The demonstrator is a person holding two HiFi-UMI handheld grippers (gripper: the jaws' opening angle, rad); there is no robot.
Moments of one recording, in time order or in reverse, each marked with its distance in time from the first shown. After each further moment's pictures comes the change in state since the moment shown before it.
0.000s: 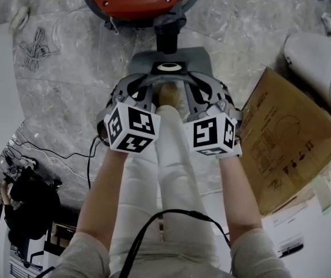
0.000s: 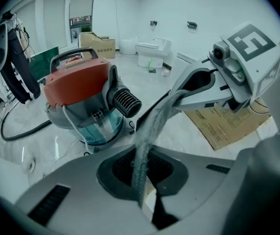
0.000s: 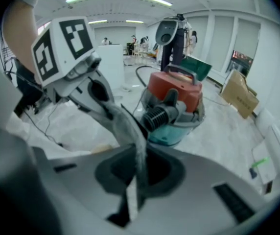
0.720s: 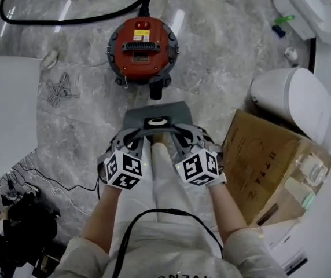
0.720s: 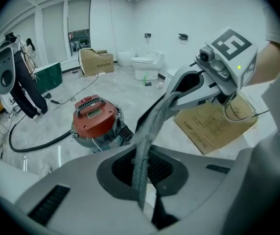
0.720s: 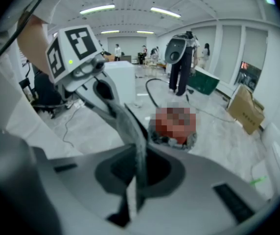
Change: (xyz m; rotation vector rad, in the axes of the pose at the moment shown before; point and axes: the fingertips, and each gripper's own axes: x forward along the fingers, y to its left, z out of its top) left arm -0.161 -0.028 0.060 0.046 -0.064 0.006; right arm -0.141 0.003 0.088 -0.071 -0.087 0.105
